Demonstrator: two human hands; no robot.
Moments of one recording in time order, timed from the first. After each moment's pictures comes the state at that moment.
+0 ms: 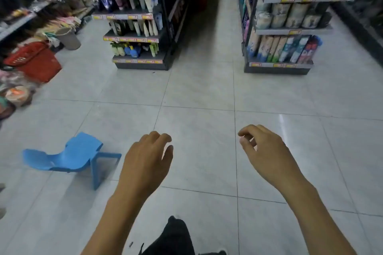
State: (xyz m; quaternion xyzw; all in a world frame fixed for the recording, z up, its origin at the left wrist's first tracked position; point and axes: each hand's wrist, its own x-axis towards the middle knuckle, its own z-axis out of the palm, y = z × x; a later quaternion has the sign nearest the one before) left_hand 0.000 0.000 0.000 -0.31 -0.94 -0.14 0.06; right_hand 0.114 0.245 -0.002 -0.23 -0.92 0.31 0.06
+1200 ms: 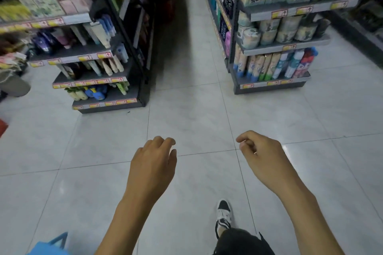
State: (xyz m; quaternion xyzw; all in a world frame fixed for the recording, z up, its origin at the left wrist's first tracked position) left_hand -0.466 0.280 -0.009 -0.37 -0.92 -0.13 0.03; right_hand -0.313 0.481 -0.016 -0.37 -0.83 0.41 0.07
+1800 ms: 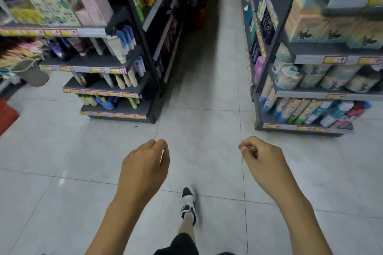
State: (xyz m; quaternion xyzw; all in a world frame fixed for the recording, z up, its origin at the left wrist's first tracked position) left_hand -0.708 0.440 -0.006 -0.26 -0.96 -0.13 0.02; right_hand -0.586 0.674 -0.013 -0.31 -0.86 0.41 0.04
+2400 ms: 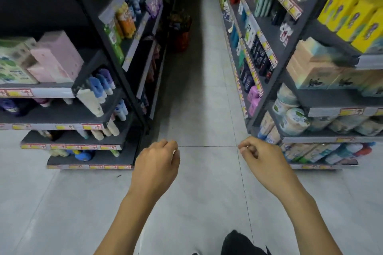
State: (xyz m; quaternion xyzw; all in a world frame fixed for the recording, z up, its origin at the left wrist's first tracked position) left_hand -1.043 0.598 -0.001 -0.35 -0.92 -0.14 0.04; right_hand -0.896 0.811 0.007 -0.30 -0.88 0.37 0.07
